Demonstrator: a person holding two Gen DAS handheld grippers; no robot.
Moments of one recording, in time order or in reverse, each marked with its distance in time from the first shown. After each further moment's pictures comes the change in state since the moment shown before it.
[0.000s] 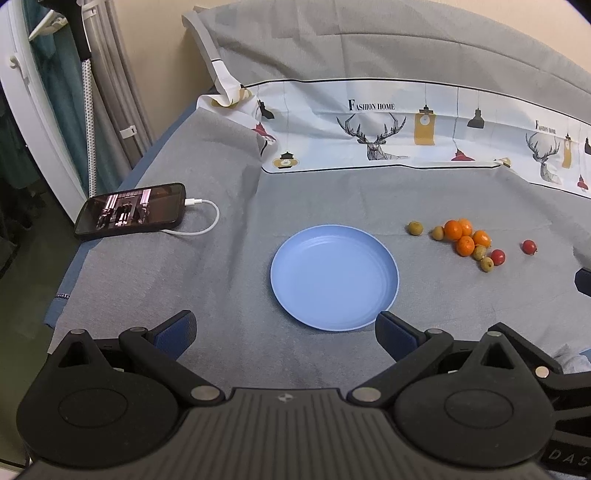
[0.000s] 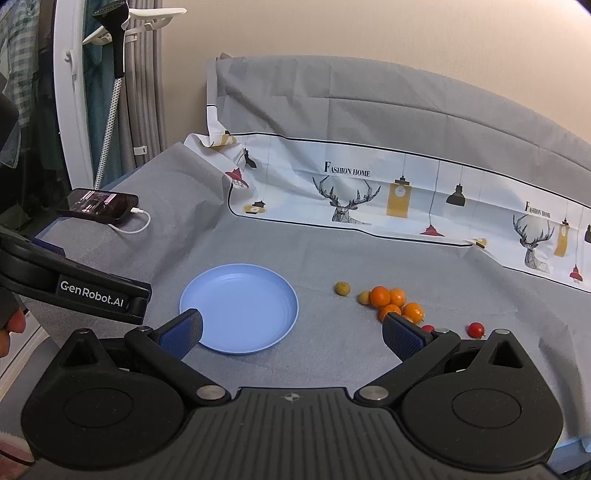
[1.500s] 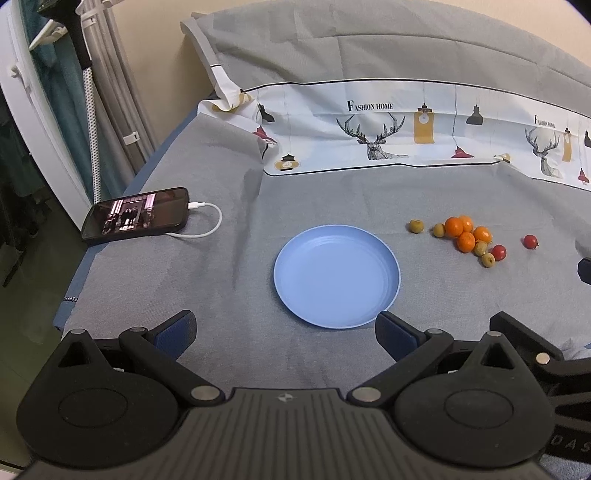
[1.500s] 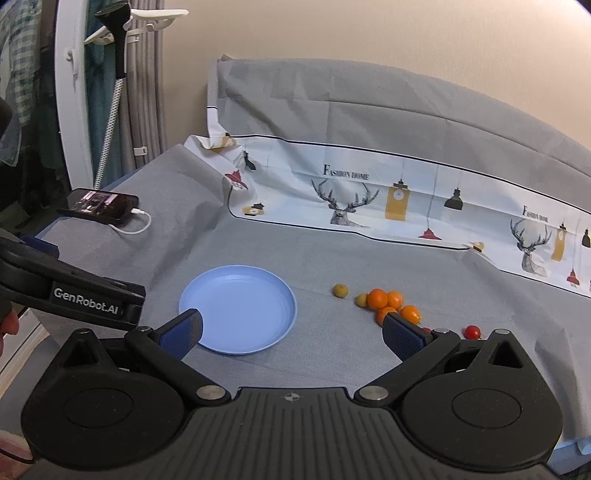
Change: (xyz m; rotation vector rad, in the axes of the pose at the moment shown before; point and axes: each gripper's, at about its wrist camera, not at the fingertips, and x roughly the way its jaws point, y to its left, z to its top) left arm -0.008 -0.005 -0.003 0.028 -0.002 0.016; right arm -0.005 -0.001 0.005 -0.006 0.003 -0.015
